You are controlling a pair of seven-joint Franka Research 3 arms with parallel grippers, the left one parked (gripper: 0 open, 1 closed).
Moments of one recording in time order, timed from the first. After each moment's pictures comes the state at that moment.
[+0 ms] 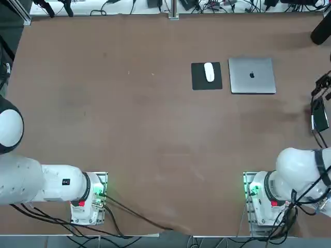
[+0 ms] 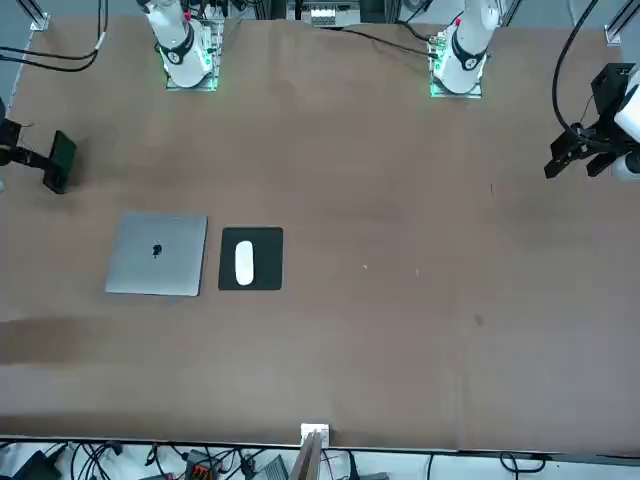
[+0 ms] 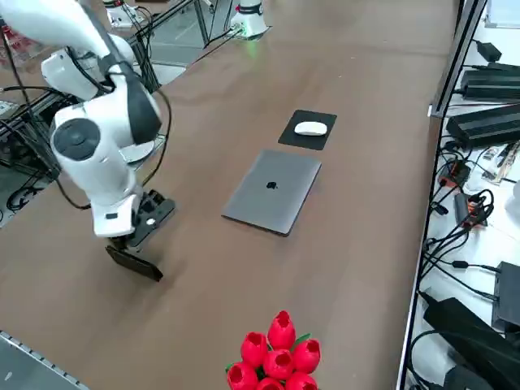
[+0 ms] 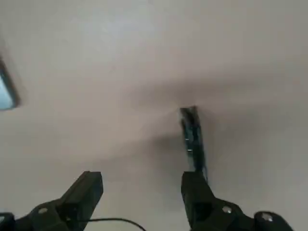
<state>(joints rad) -0.68 0.25 -0.07 -2.12 -0.03 2.20 -0.52</state>
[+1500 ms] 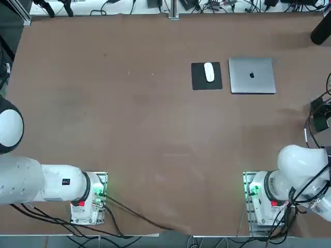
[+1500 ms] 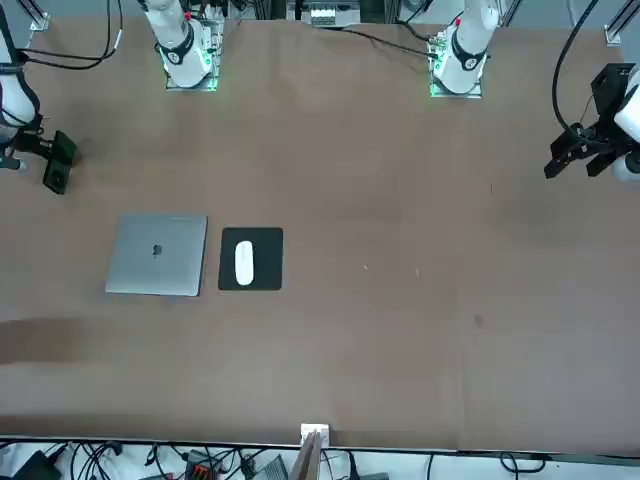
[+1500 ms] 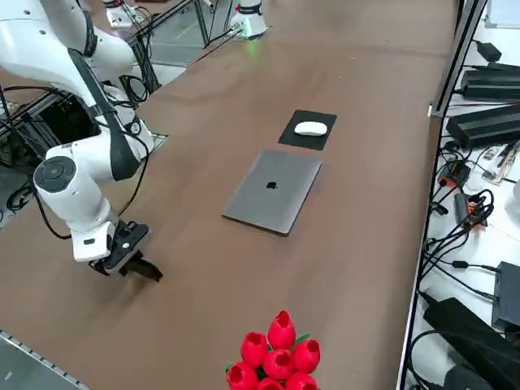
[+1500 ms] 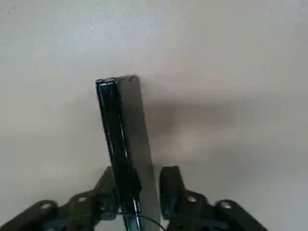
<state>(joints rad) -0.82 0.33 -0.06 -2.26 -0.09 2.52 -0.64</state>
